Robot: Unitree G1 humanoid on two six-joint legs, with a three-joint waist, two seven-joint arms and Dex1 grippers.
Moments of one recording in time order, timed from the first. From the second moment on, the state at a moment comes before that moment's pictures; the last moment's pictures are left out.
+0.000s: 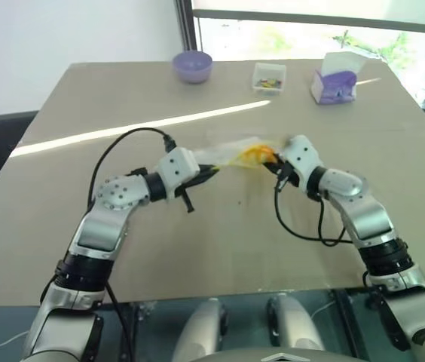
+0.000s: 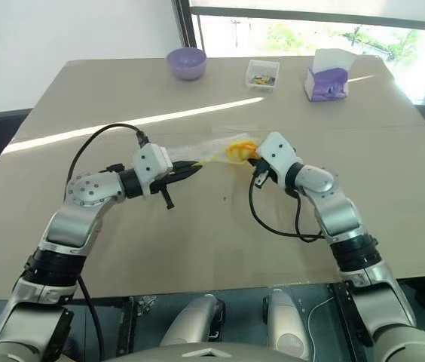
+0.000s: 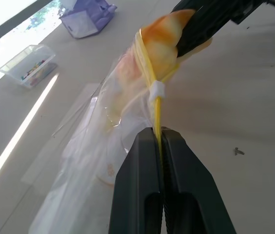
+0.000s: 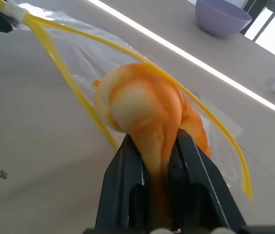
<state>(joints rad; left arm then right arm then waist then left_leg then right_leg) -0.42 0.62 -0.10 -0.07 -0.14 0.08 -0.90 -0.57 -0.37 0.24 0.04 0.02 0.31 0.63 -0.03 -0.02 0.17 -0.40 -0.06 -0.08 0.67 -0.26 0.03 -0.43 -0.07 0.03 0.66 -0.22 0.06</state>
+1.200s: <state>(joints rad) -0.42 0.60 -0.02 -0.05 -0.30 0.21 -0.91 -0.50 -0.46 0.15 -0.08 0.06 0.19 0.73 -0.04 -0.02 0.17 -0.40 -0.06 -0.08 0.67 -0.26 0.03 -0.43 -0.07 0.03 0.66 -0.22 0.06</state>
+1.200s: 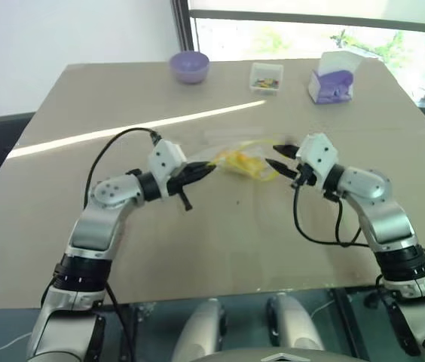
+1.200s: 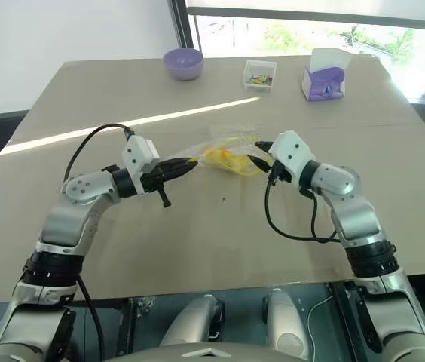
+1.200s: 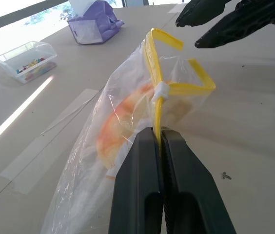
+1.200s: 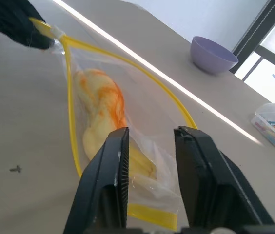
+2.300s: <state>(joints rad) -0.41 0.61 -0.01 -0.09 -0.30 0.24 -0.92 -0.52 -0.52 0.23 0.18 -0.28 -0.20 0.56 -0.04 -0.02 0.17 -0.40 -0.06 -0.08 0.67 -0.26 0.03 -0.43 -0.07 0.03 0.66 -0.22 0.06</state>
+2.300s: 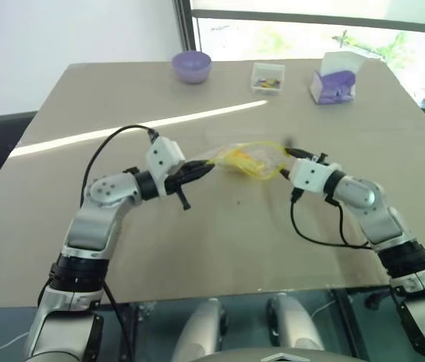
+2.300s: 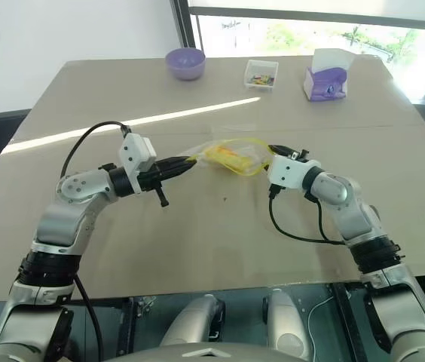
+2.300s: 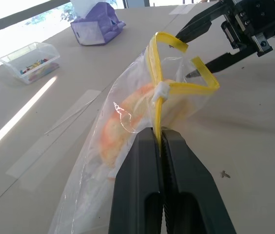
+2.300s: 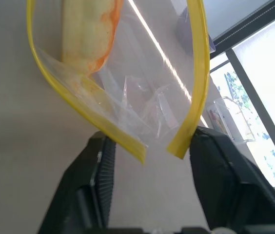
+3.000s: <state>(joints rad) -0.60 0.58 -0.01 0.03 -0.28 0.16 -0.87 -0.73 -0.56 0.16 0.30 -0.30 -0.23 0.44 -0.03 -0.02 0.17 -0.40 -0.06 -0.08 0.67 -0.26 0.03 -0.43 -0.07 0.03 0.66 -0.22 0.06</state>
